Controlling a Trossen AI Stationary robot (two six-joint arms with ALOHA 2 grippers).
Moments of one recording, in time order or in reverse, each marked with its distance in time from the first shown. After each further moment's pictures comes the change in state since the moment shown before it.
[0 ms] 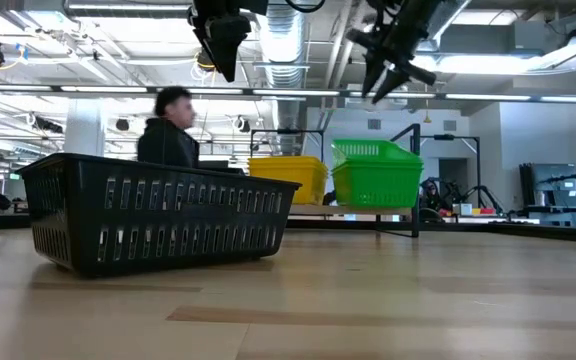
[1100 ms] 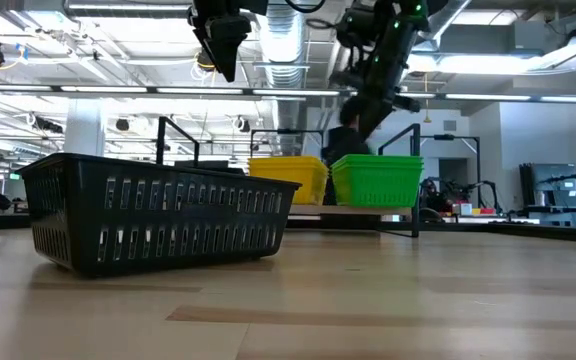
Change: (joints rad) left arm 0.000 0.000 0.000 0.000 0.000 -0.005; right arm 0.046 0.189 0.016 -0.047 -0.028 -0.116
